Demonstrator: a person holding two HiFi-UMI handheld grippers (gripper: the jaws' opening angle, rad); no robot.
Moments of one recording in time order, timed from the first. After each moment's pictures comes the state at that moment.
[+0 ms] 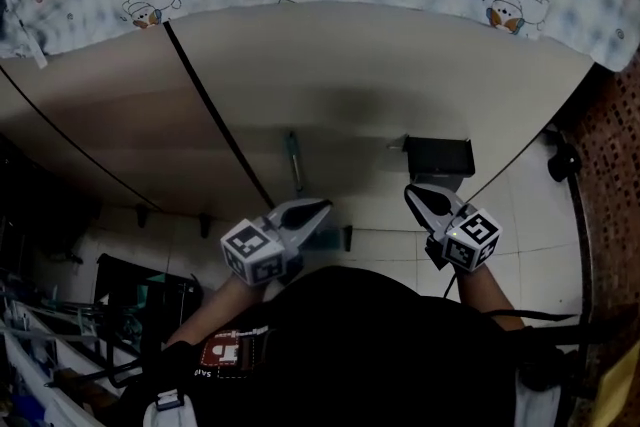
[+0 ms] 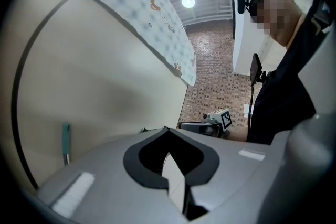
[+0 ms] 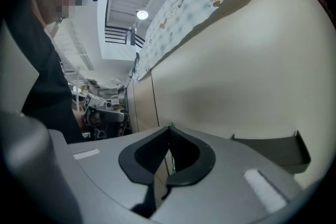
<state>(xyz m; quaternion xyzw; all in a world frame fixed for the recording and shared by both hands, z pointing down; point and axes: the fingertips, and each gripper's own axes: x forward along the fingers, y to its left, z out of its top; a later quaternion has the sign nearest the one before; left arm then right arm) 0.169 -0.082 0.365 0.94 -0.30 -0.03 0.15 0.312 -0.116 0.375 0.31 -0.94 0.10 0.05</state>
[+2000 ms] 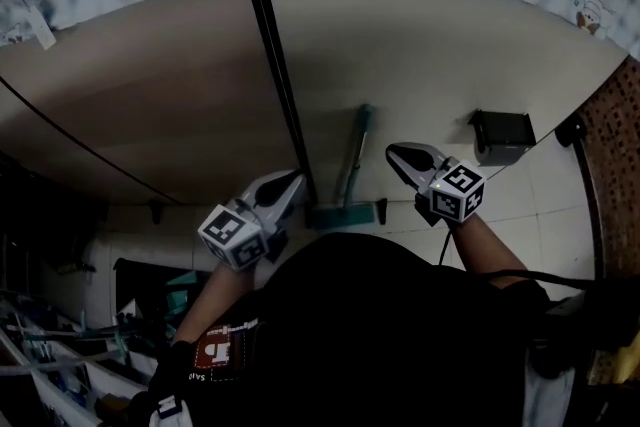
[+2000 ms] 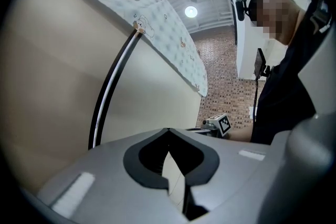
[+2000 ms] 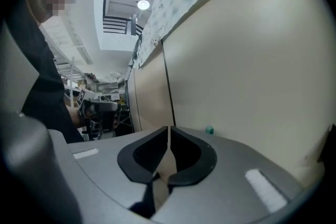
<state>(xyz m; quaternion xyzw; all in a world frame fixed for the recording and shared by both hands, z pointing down) -0.097 -0.110 0.379 0.93 -0.35 -0.05 0.14 0.070 -0.162 0.419 0.30 -0.94 0.12 0.08</state>
